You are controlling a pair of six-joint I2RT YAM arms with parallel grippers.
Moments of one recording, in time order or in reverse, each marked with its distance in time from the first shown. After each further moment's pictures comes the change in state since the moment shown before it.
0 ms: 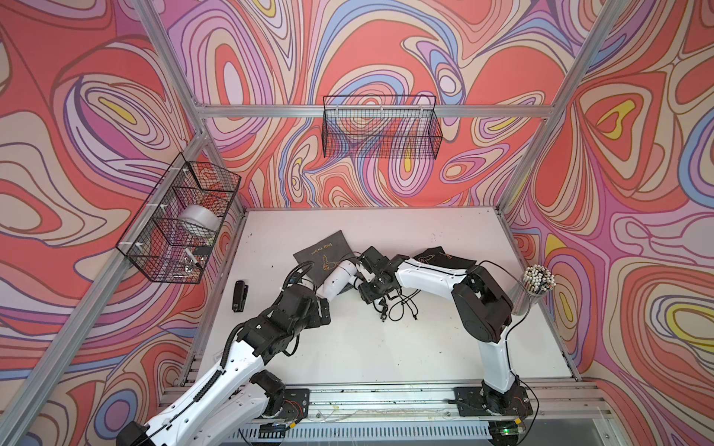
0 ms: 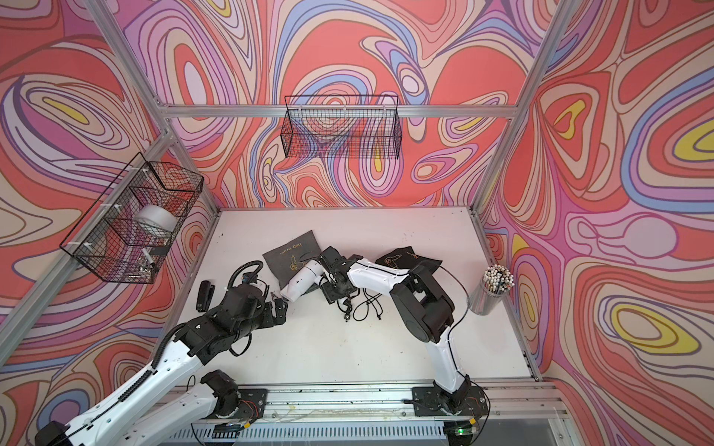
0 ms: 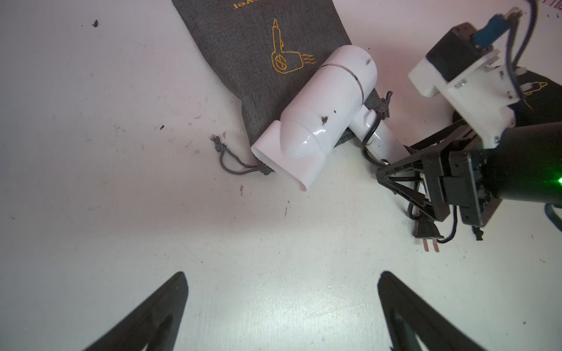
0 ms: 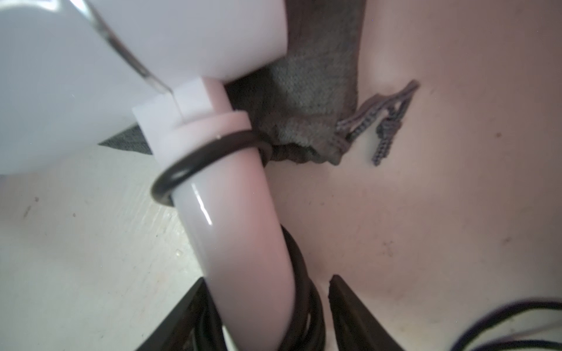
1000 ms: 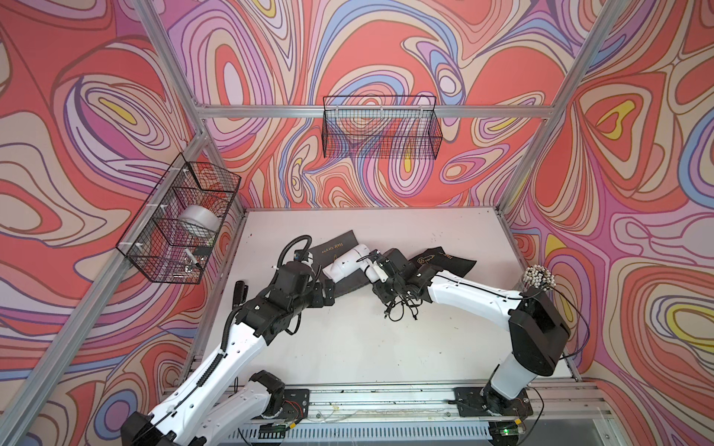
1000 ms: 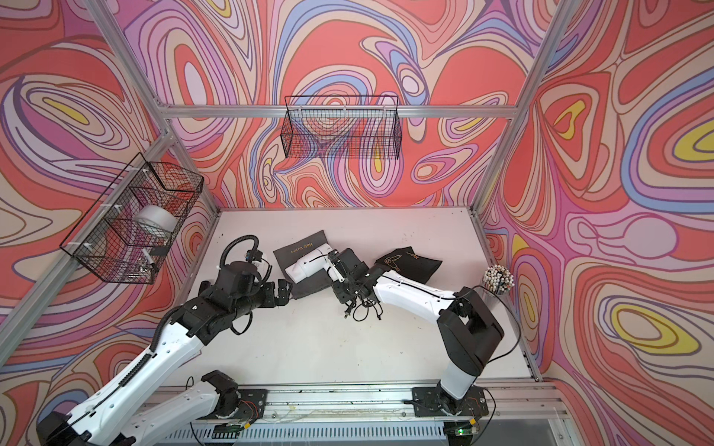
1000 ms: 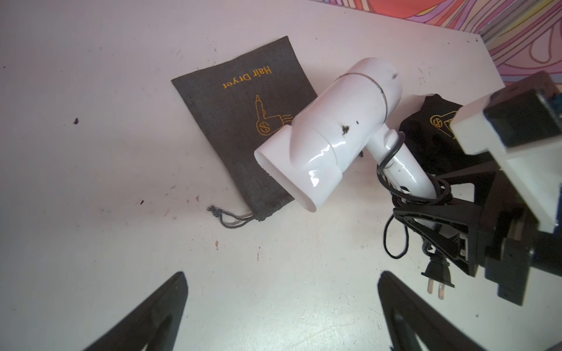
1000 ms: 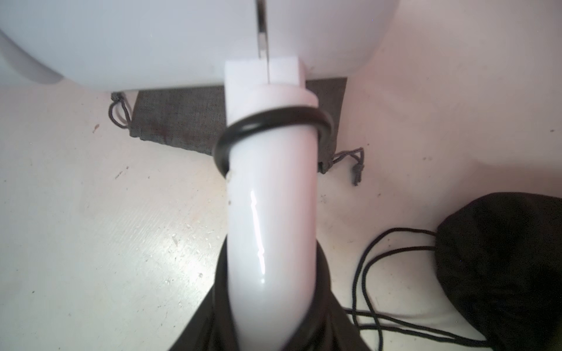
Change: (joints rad) left arm 0.112 0.159 0.230 0.057 0.166 0.202; right arm 0.019 -0.411 -0.296 0.176 0.108 -0.069
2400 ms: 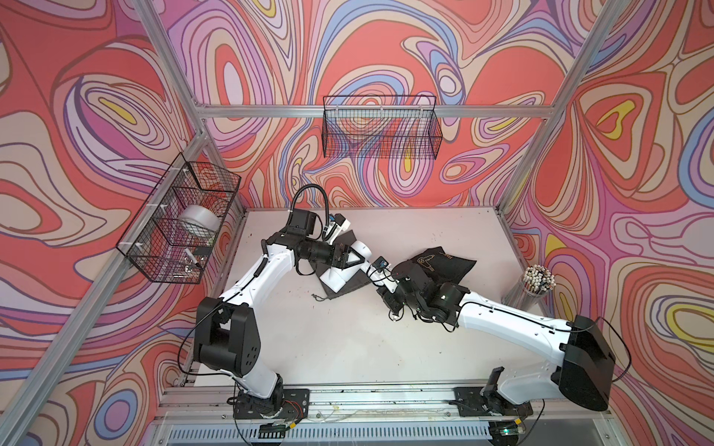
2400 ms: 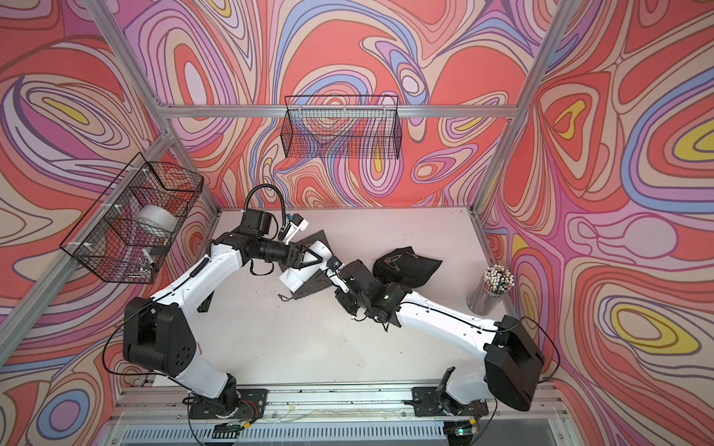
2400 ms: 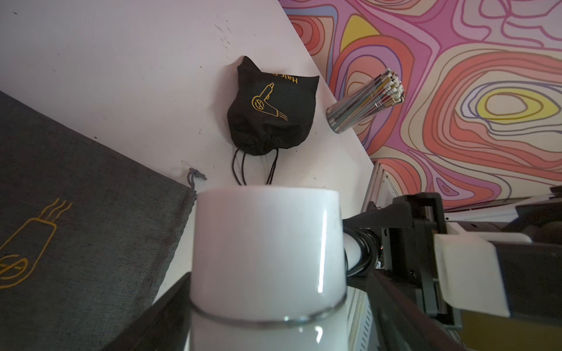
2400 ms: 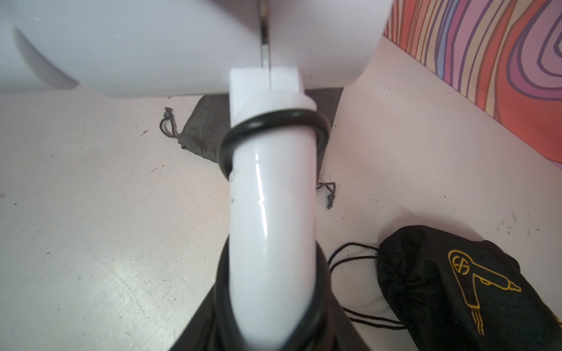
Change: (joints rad) left arm 0.209 0.665 0.465 -0.021 0.985 0.422; right arm 0.105 -0.263 -0.179 0.122 0.119 -0.153
